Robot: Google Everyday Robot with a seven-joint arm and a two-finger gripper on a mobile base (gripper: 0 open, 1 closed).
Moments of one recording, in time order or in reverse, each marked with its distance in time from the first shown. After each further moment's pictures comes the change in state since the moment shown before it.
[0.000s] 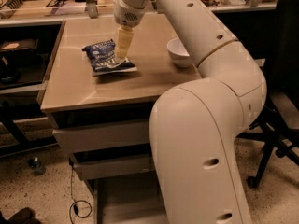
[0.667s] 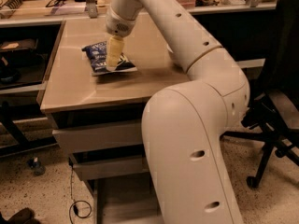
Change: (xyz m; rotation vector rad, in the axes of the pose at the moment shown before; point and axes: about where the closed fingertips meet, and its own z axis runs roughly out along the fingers) arm -0.016 0.003 0.043 -0.061 -0.061 -0.021
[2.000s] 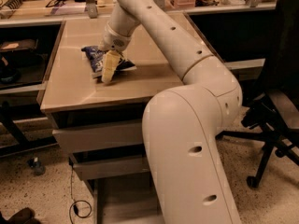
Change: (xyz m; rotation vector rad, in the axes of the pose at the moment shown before) arm -0.001 0.015 0.057 -0.097 -0.058 0.007
